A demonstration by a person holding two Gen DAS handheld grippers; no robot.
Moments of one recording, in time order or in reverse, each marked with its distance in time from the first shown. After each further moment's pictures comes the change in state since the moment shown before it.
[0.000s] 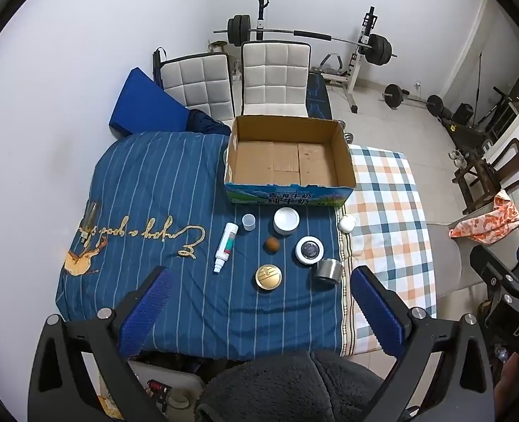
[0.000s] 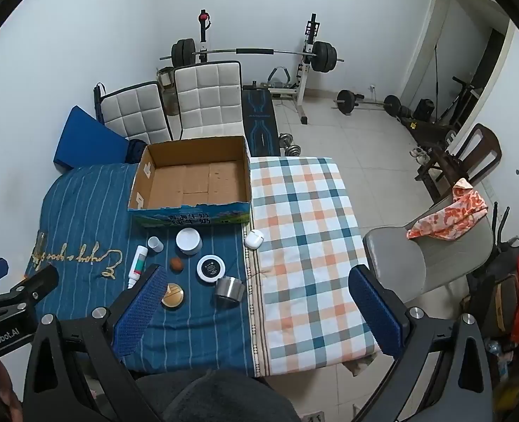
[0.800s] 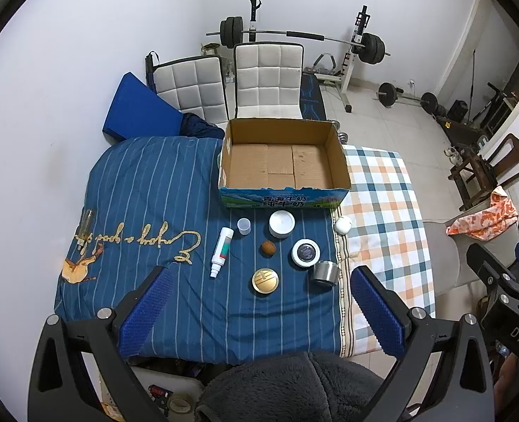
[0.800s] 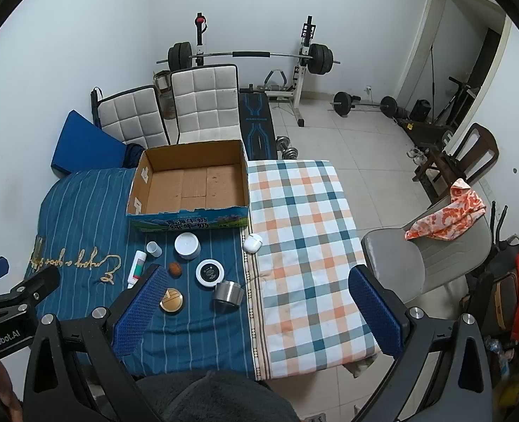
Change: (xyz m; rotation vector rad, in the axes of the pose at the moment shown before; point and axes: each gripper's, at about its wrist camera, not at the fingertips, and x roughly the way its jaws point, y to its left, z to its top) left arm 0.000 -0.004 0.016 0.020 -0.004 -0.015; right arm -0.001 -0.002 0.002 0.004 -0.006 -0.006
